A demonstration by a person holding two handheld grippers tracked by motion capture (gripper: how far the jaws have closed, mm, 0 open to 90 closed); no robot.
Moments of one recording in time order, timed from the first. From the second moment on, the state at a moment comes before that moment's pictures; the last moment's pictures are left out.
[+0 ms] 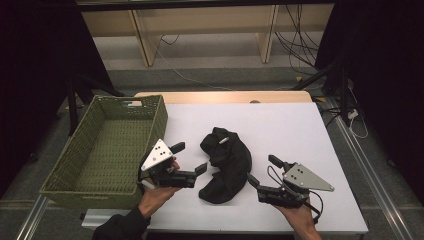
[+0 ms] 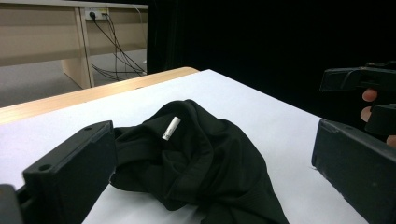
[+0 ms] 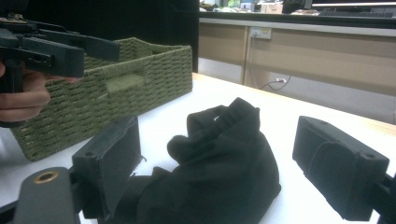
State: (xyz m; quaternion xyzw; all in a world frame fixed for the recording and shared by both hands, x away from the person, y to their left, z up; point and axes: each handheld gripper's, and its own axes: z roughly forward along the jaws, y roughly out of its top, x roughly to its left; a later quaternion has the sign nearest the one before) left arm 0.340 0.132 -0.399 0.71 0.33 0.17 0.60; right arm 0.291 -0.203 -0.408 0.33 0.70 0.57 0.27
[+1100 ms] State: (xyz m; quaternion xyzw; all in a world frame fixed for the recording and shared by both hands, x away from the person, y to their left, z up) left arm 0.335 0.135 -0.412 0.71 0.34 0.18 0.59; right arm 0.293 -0.202 -0.410 0.33 0.70 0.57 0.26
